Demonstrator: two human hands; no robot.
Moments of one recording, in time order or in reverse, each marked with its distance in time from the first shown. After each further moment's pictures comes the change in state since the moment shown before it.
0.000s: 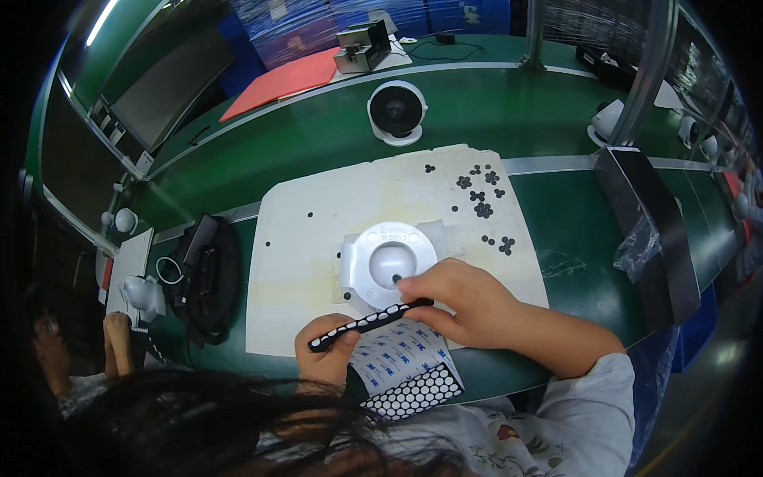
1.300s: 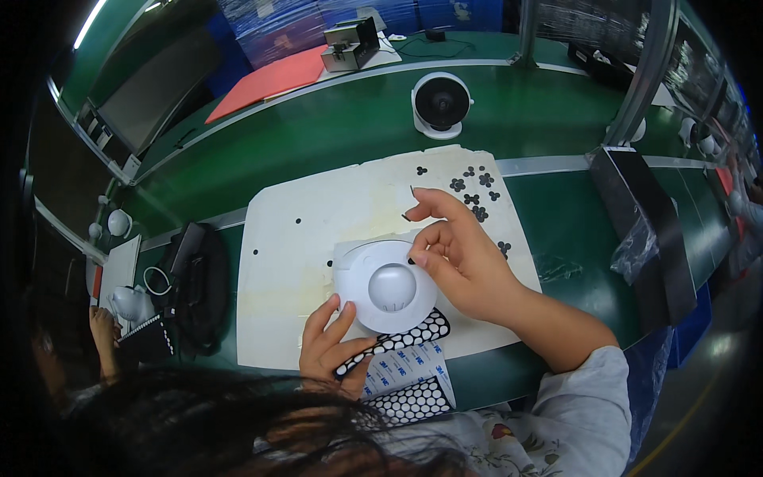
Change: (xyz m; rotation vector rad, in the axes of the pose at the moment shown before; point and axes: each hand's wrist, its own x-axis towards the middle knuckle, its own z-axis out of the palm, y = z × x) left_hand 0.011 -0.004 -0.001 0.555 -0.241 0.373; right_hand 0.028 0.014 -0.005 0.542 0.222 0.388
